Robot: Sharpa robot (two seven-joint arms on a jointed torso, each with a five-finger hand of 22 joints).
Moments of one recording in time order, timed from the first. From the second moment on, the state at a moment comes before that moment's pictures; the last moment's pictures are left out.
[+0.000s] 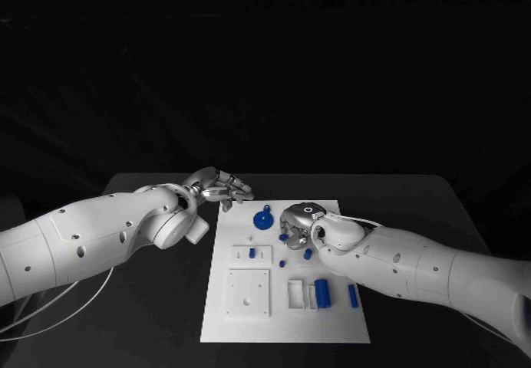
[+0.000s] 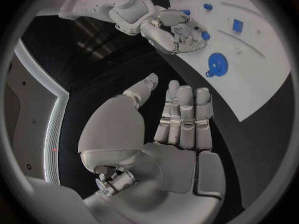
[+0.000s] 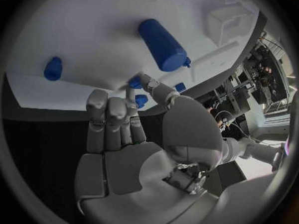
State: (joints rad) left arm 1.33 -0.75 -0.11 1.37 -0.54 -0.28 0.00; left_hand 1.10 -0.16 0.49 -0.13 0.06 0.88 0.13 0.24 0.51 1.06 0.03 0.74 0.45 1.16 -0.08 1.11 0.71 0.08 0.93 -0.13 0.96 1.25; right arm 1.19 -0.37 -0.22 1.01 -1.67 -0.33 -0.19; right_hand 1.04 -0.18 0.75 -0.22 0.05 1.00 0.10 0.31 0.49 1.05 0.00 1.22 1.12 1.29 -0.11 1.19 1.15 0.20 1.22 -0.06 1.07 1.31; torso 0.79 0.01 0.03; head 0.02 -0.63
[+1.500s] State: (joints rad) left arm 1.33 -0.74 -0.12 1.35 -0.51 -0.18 -0.09; left_hand 0.97 -0.14 0.44 -0.02 0.06 0.88 0.13 0.24 0.51 1.06 0.03 0.73 0.45 1.16 -0.07 1.10 0.73 0.07 0.93 -0.13 0.95 1.26; right arm 1.21 -0.49 -0.16 1.22 -1.67 -0.42 -0.24; right_hand 1.03 -0.16 0.79 -0.21 0.05 1.02 0.08 0.32 0.49 1.07 -0.02 1.22 1.11 1.31 -0.12 1.19 1.15 0.20 1.23 -0.06 1.08 1.31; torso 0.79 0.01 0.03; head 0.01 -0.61
